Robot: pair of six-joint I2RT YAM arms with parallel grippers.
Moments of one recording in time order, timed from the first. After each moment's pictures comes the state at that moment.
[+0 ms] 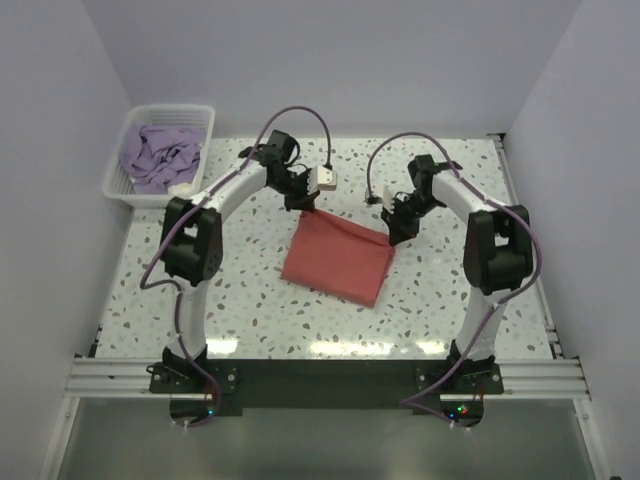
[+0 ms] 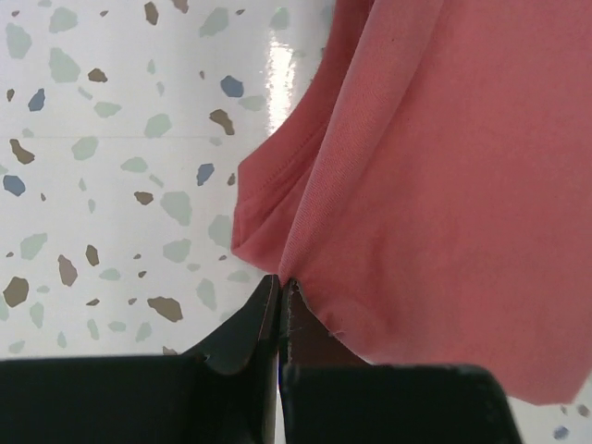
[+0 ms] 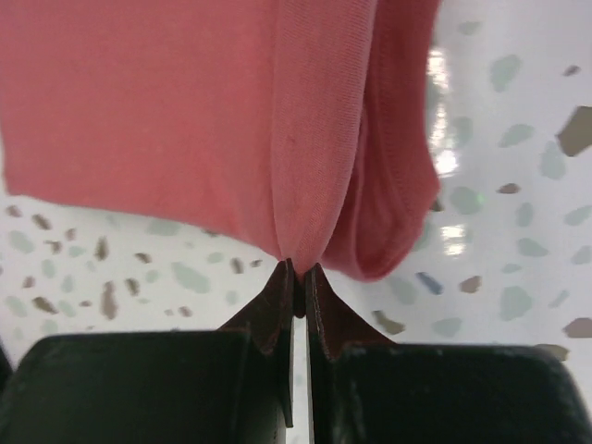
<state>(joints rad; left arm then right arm) -0.40 2.08 1.77 -0.81 0.67 1.00 0.19 1.89 1.44 -1.06 -0.58 -1.08</state>
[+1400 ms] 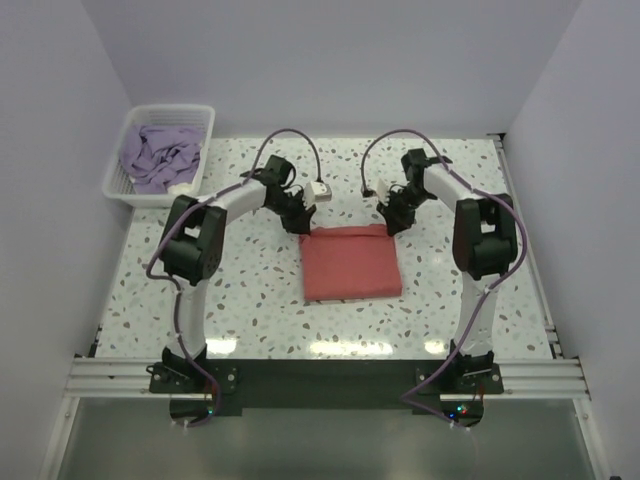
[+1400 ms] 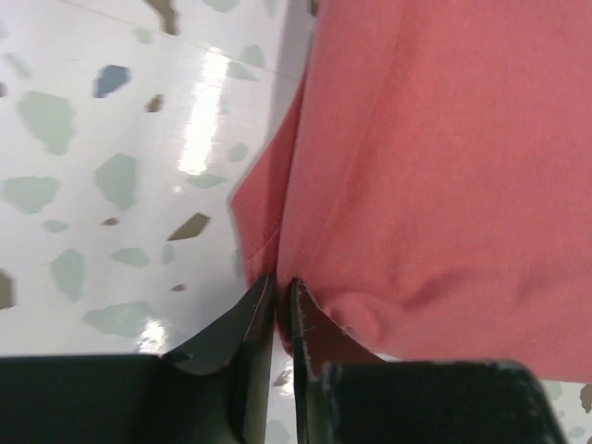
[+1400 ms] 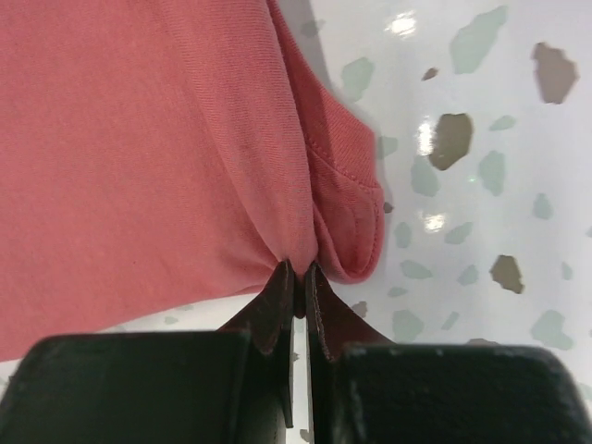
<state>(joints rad) -0.39 2.13 1.52 -0.58 0.67 0.69 0.18 2.12 1.62 -1.00 -0.48 -1.06</state>
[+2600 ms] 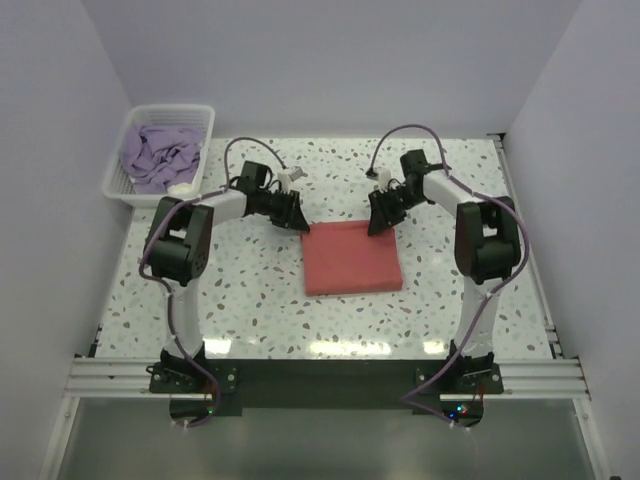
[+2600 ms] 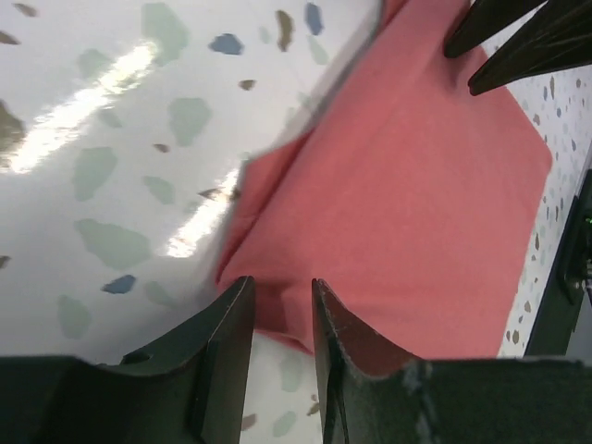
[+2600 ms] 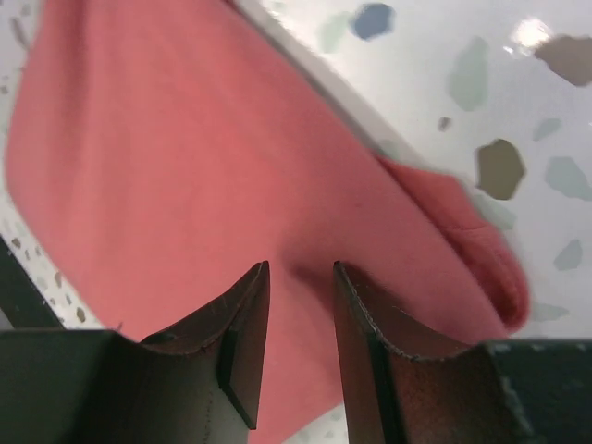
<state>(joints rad) -0.28 2.05 1.30 -0.19 0.83 -0.03 0.20 2.04 1.53 -0.78 -0.67 -0.34</state>
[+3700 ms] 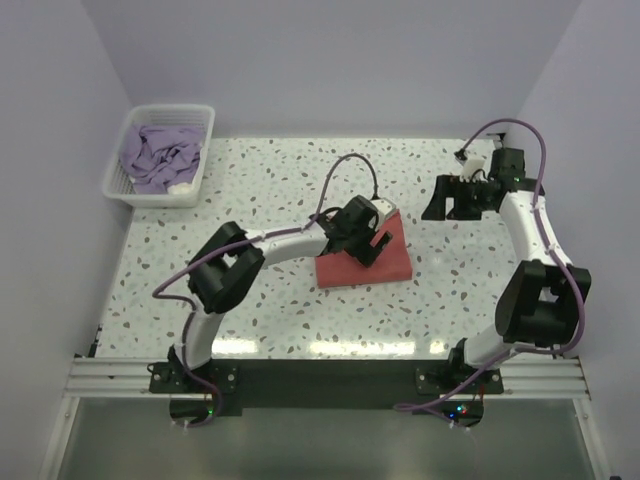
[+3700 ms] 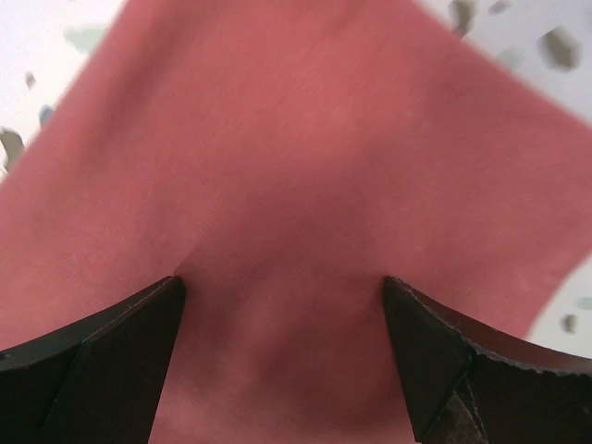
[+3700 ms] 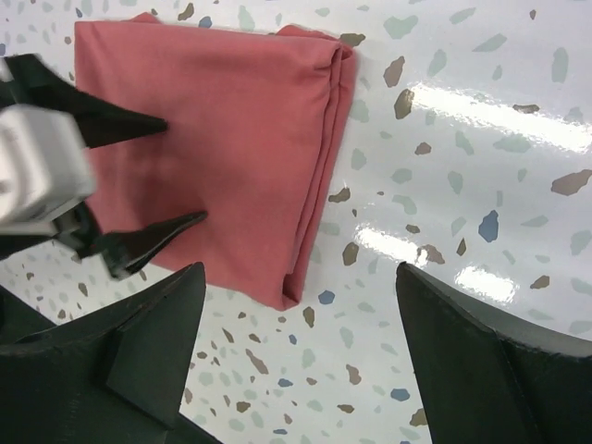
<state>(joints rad) -0.88 2.06 1.48 -0.24 -0.05 -0.10 -0.17 1.56 1.29 -0.78 -0.58 -0.15</state>
